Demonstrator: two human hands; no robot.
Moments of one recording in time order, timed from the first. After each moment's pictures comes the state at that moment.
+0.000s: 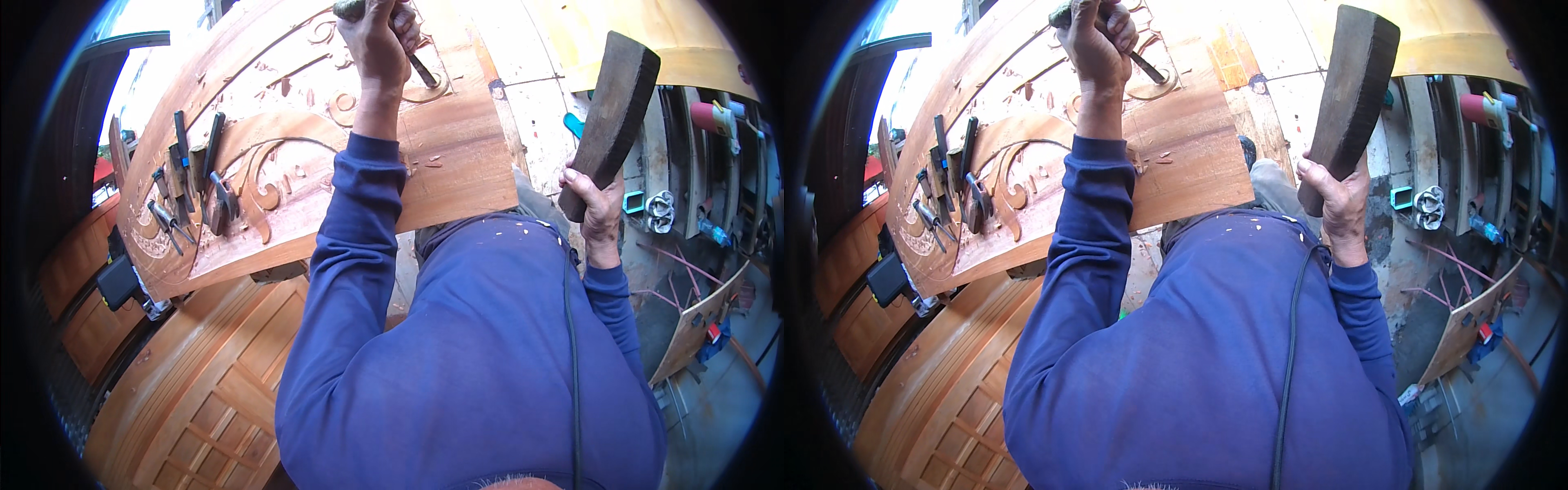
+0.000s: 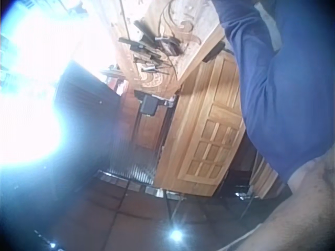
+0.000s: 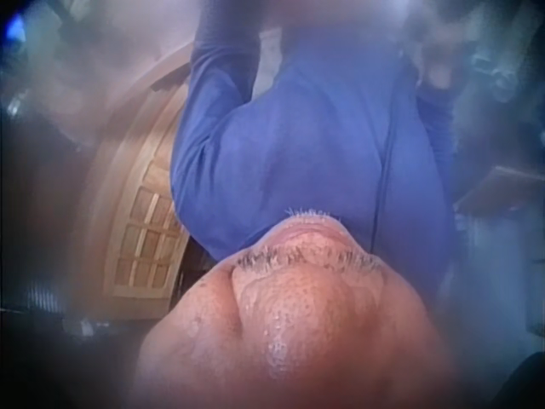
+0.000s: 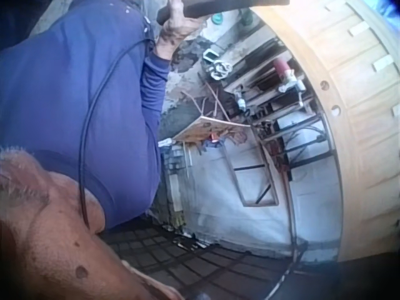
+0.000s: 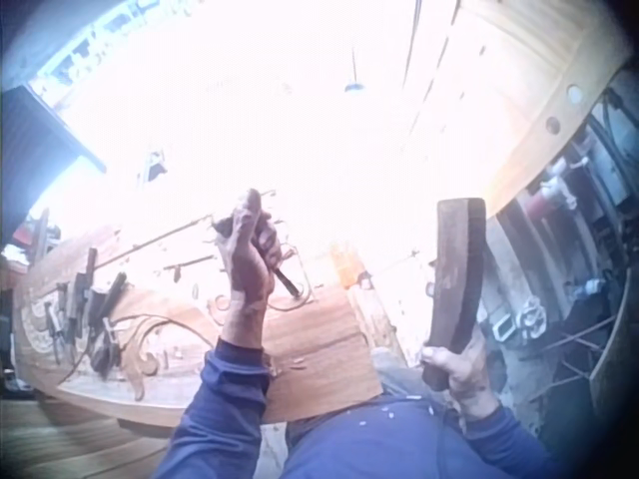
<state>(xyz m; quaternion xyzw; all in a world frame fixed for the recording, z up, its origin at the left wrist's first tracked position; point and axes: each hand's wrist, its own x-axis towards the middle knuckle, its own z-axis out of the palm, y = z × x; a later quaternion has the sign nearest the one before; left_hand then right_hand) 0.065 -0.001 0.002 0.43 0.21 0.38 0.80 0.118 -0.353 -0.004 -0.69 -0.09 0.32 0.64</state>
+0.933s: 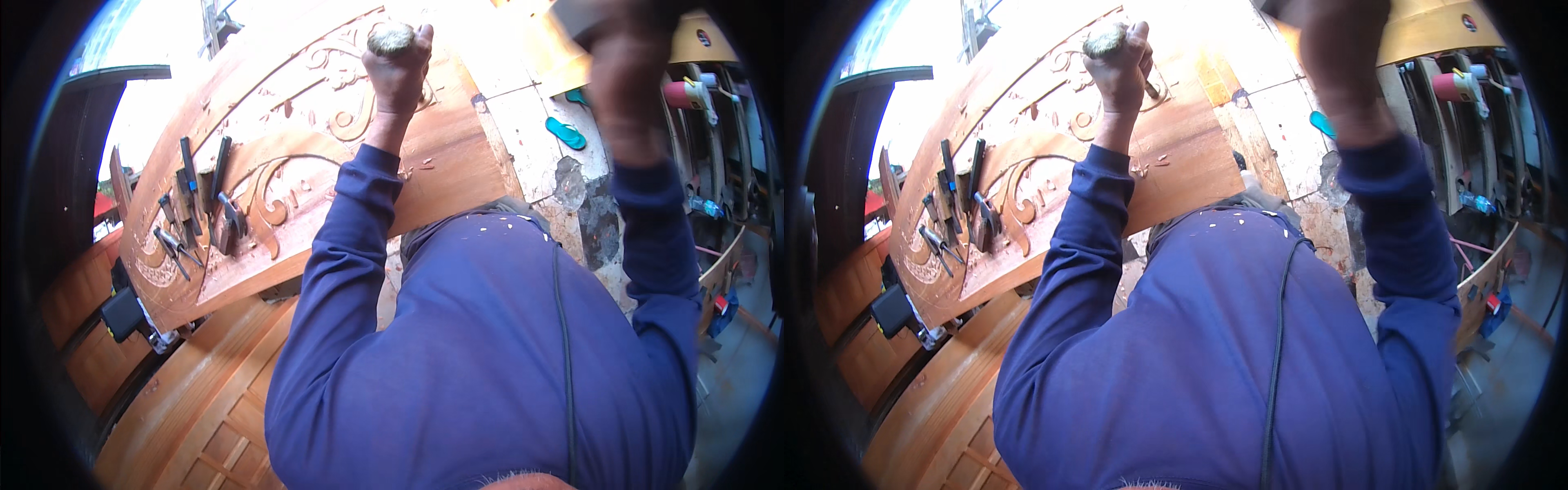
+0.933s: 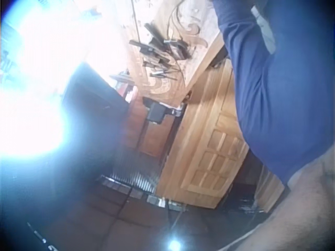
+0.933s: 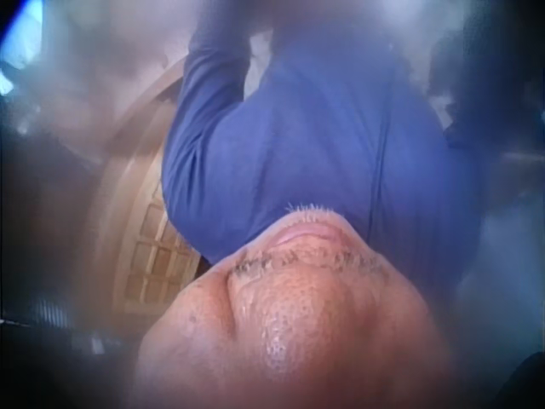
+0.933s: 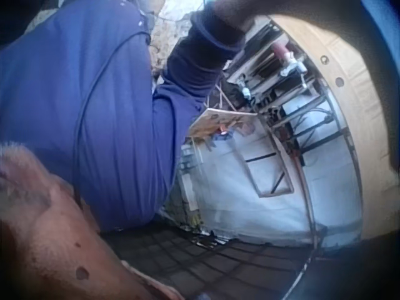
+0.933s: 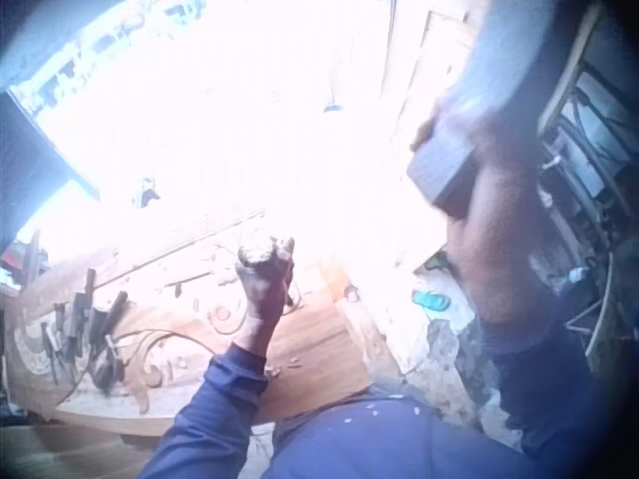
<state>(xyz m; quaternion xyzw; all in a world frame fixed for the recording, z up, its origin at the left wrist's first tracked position) 0.061 -0.035 0.006 0.60 0.15 0.40 0.67 0.167 -0.200 0.195 -0.57 -0.37 -0.08 0.73</state>
